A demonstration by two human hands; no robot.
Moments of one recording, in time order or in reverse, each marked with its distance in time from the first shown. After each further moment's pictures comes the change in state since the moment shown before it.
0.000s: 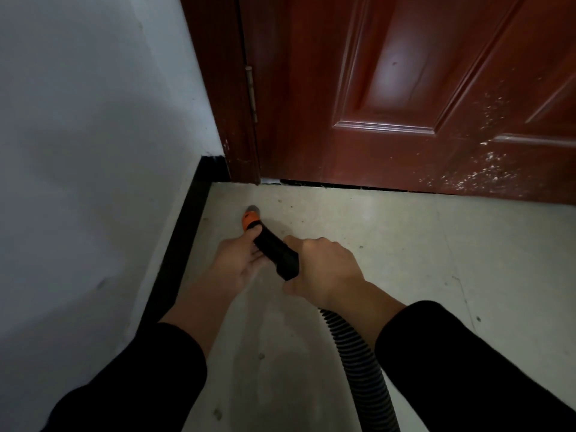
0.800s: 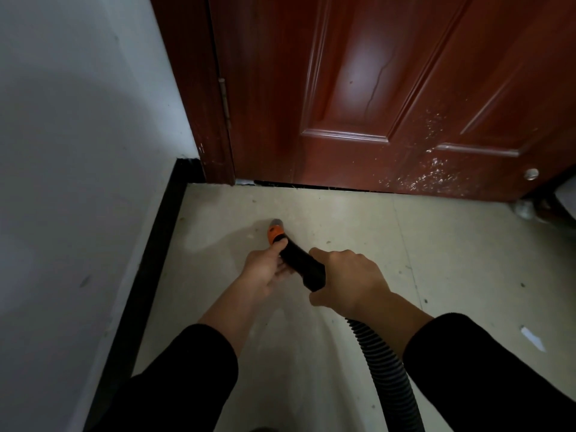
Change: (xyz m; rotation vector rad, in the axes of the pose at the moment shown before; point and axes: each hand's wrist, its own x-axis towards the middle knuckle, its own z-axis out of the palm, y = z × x) left_hand -0.040 -0.041 0.058 0.064 -0.090 -0.124; right_hand -0.065 0.036 -0.036 -0.129 -0.104 0.178
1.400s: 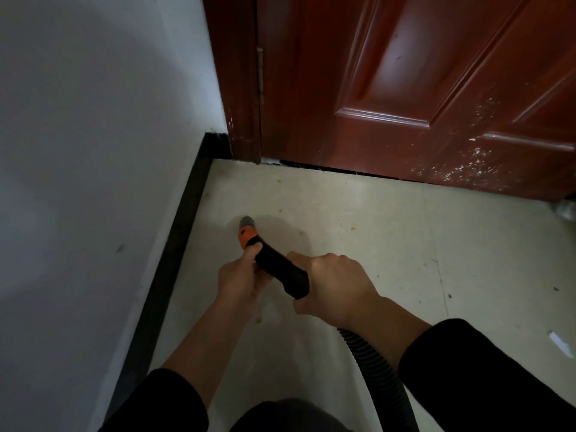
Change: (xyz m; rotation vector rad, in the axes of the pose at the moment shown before) left_hand -0.024 -0.020 -0.082 -0.168 0.227 0.066; right_hand -0.003 -0.052 0.021 0.021 -0.033 -0.254
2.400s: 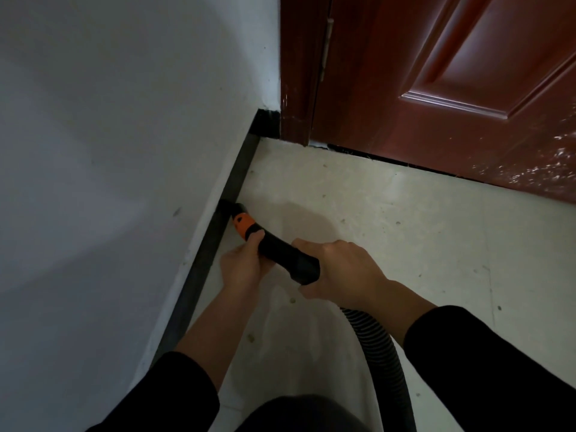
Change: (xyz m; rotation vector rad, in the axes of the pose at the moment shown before) left_hand -0.016 0.015 -0.045 -0.036 0.211 0.132; right_hand 0.034 -0.023 0.029 0.111 -0.030 -0.210
